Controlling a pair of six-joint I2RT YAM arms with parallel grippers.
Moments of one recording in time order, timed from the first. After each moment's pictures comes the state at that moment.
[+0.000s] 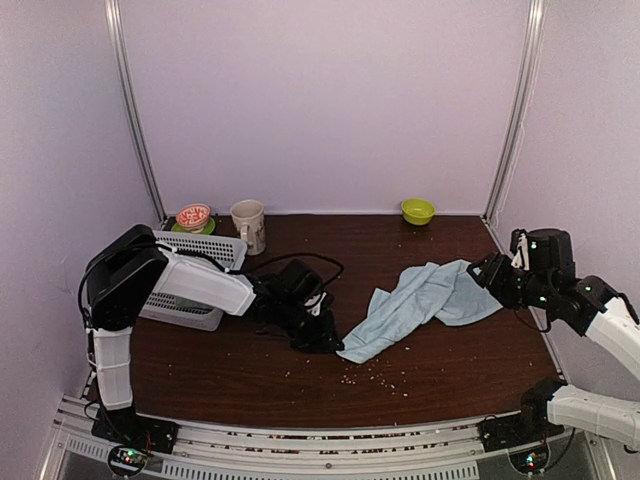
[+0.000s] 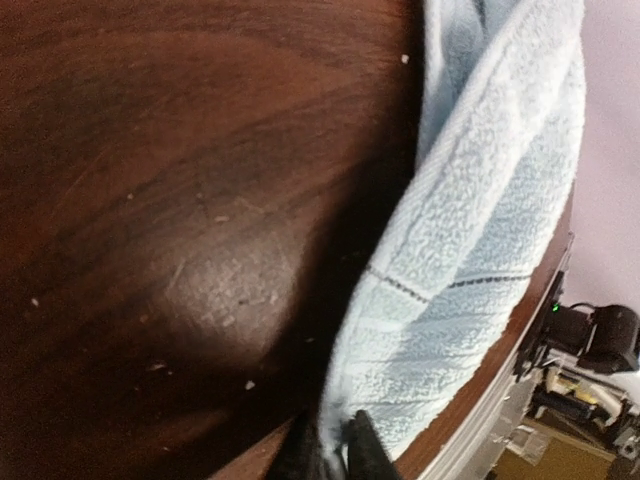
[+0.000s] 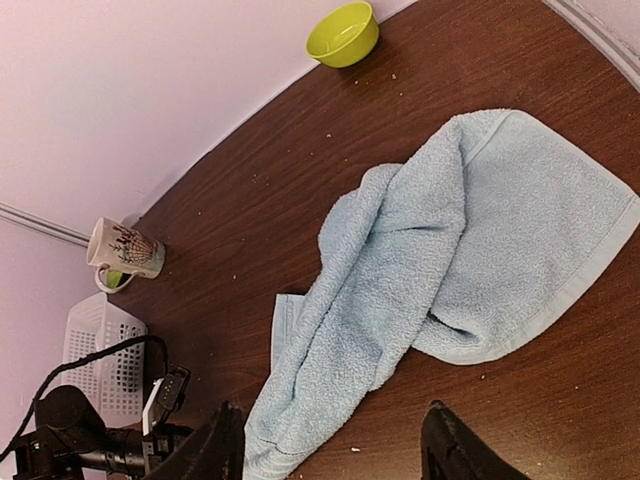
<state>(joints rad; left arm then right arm) -0.93 2.02 1.19 -0.07 0.46 -0.90 0.36 0.75 0.67 -0.48 0.03 0.81</state>
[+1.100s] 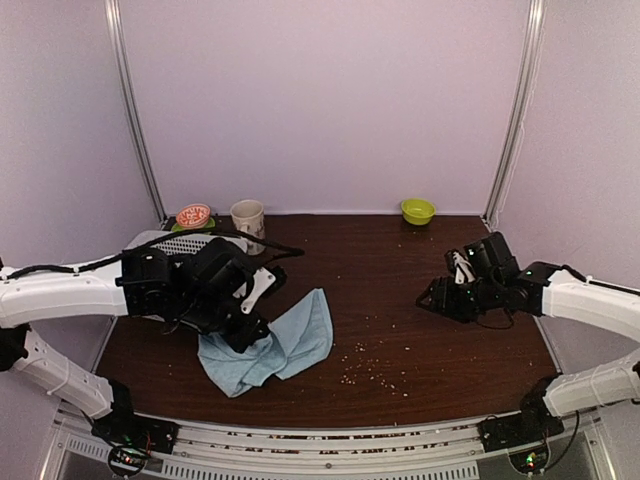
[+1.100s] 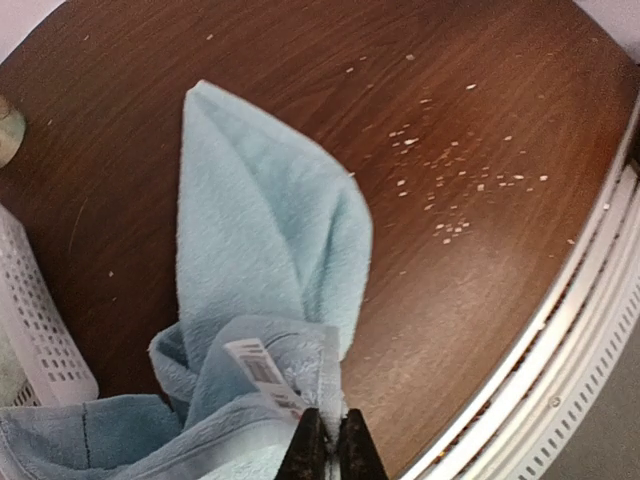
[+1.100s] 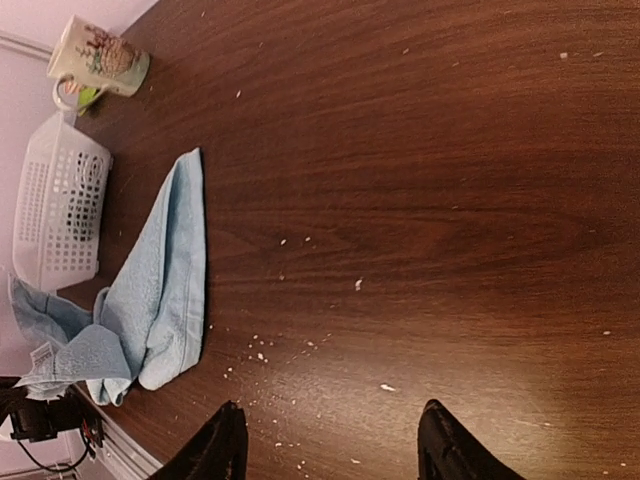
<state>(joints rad) -1.09 1.30 1.05 -0.73 -0.12 -0.29 0.54 1.13 0.70 -0.39 -0.17 0.72</state>
